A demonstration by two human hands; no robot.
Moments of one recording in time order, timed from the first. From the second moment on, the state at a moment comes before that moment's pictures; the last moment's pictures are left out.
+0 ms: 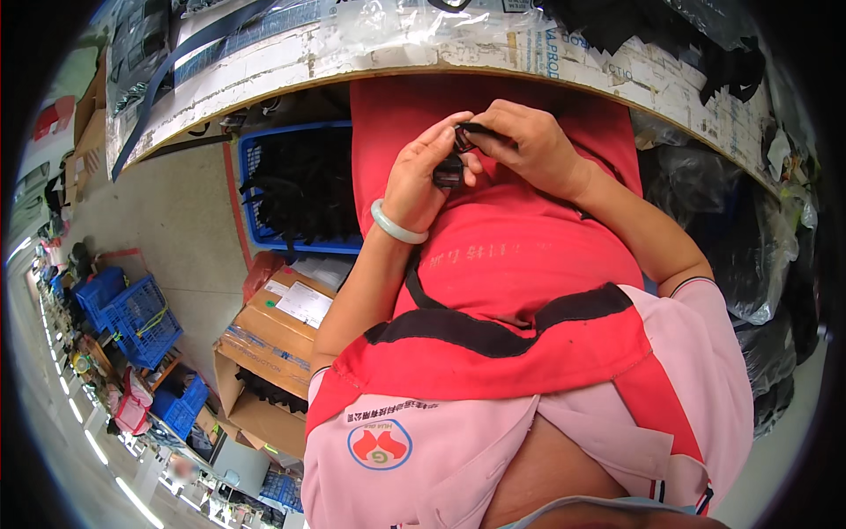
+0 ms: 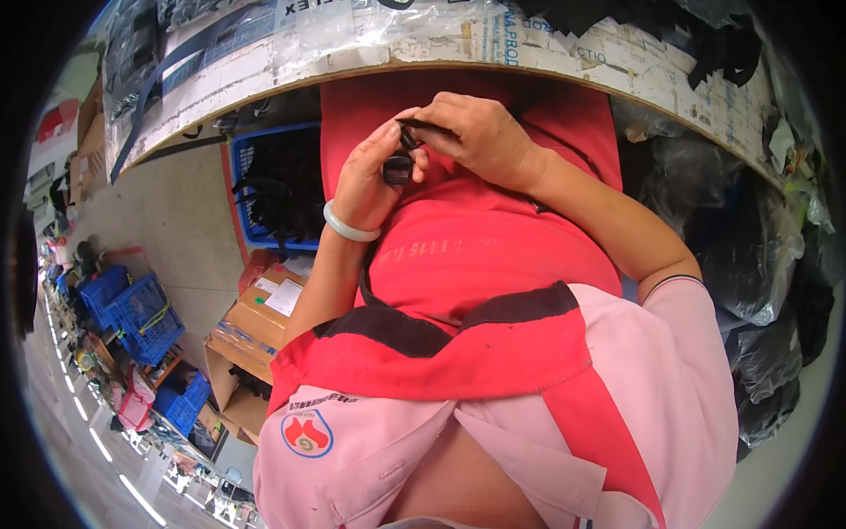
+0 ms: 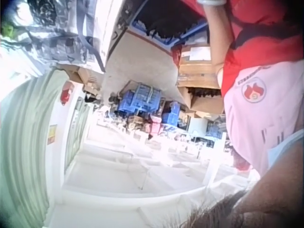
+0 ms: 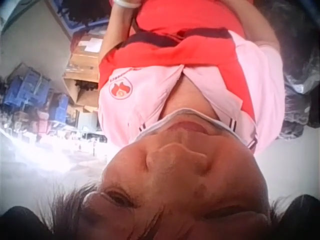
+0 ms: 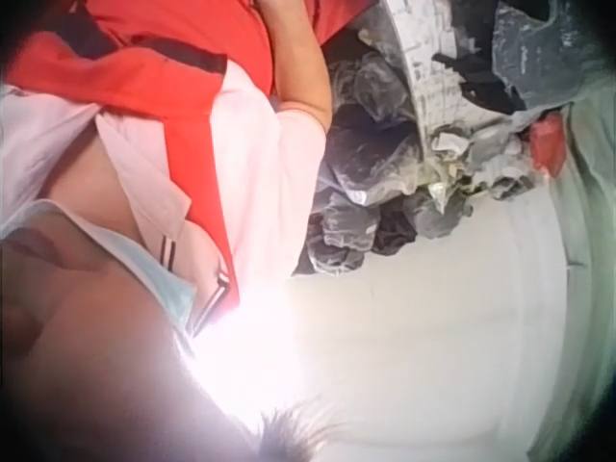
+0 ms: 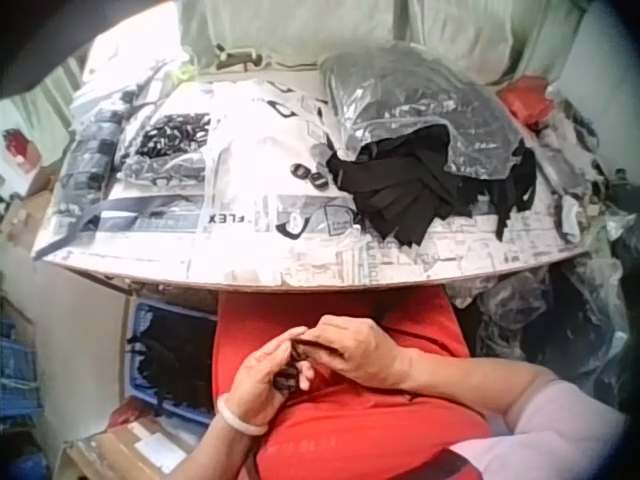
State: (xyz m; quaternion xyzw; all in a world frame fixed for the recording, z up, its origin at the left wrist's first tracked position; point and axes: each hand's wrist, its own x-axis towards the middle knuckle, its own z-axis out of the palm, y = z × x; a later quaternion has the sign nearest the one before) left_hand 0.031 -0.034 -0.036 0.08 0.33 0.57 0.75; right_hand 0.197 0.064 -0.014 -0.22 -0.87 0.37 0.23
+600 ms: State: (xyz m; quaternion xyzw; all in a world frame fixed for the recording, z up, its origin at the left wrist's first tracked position) left_hand 0.027 -0.038 -0.039 0.20 0.43 0.55 0.69; right_hand 0.205 0.073 -0.022 -0.30 -0.68 0.65 0.14
